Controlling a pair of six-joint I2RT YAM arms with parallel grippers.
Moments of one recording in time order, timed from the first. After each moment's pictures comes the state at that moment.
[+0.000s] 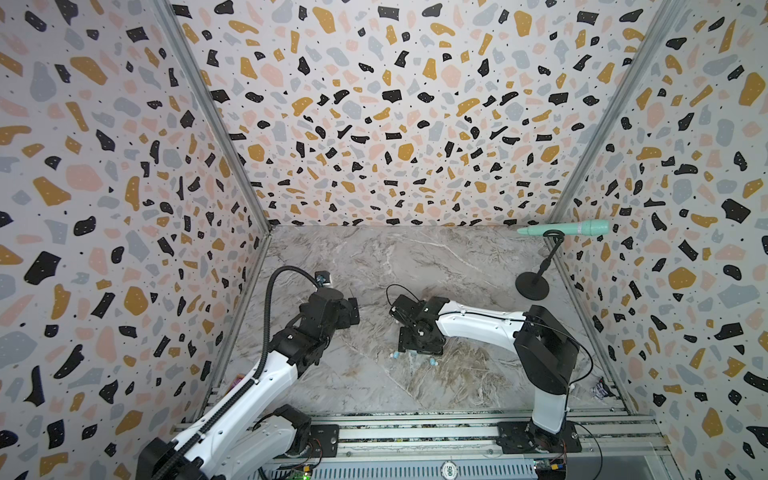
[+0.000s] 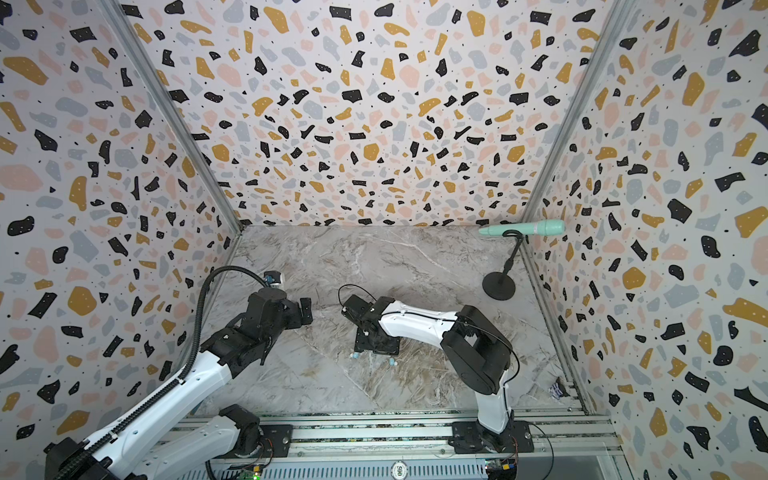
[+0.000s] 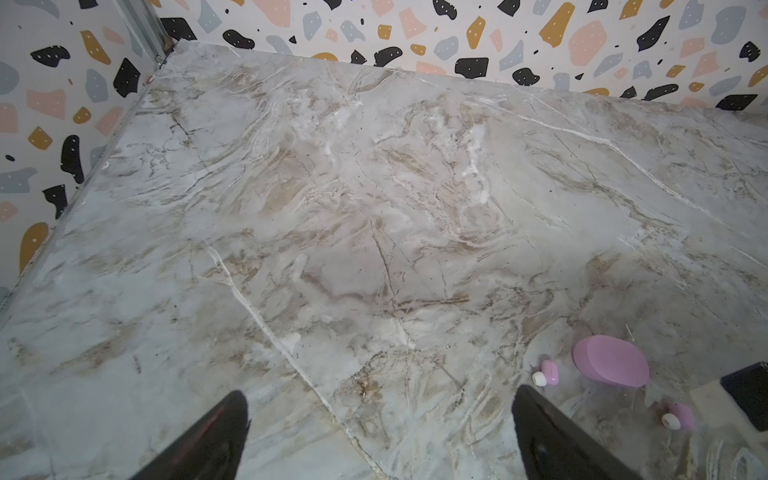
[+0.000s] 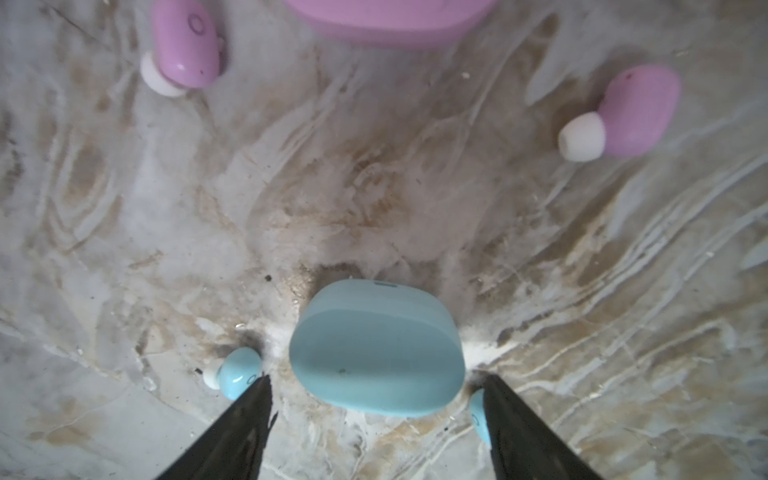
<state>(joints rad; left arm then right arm) -0.48 0.95 0.70 -0.43 -0.35 -0.40 0.98 1.88 1.33 -0.84 0.03 1.04</state>
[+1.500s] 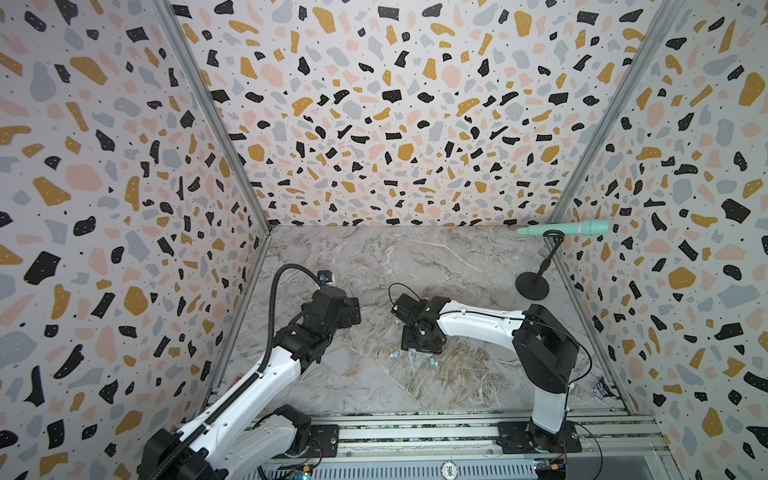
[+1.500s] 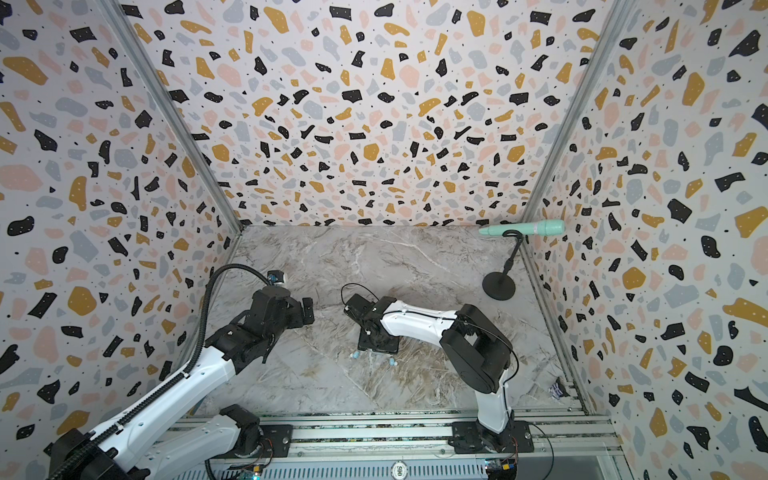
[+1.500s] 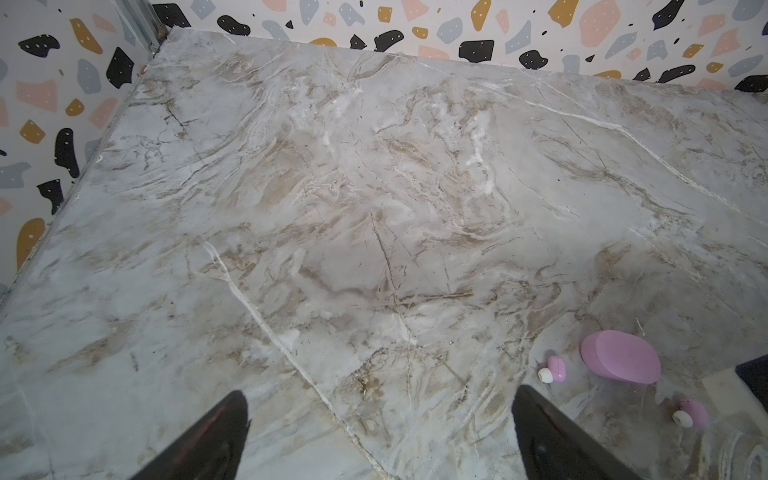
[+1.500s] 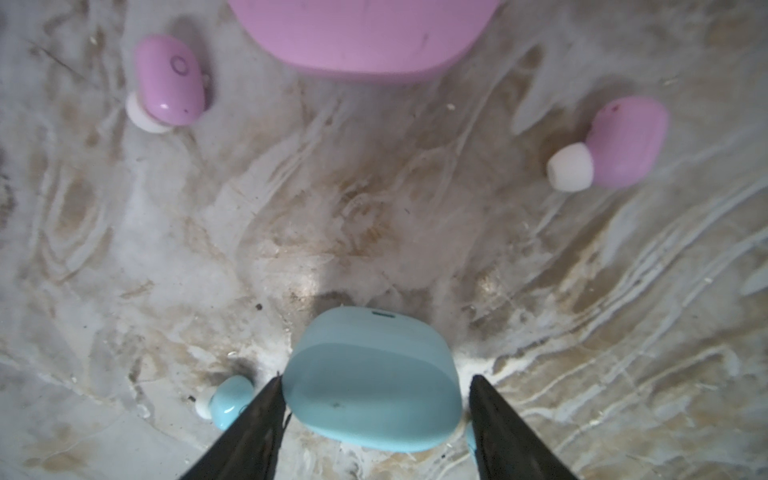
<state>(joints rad) -0.48 0.99 0.72 -0.43 -0.35 -0.40 0.96 1.89 1.31 -0.81 0.04 1.04</state>
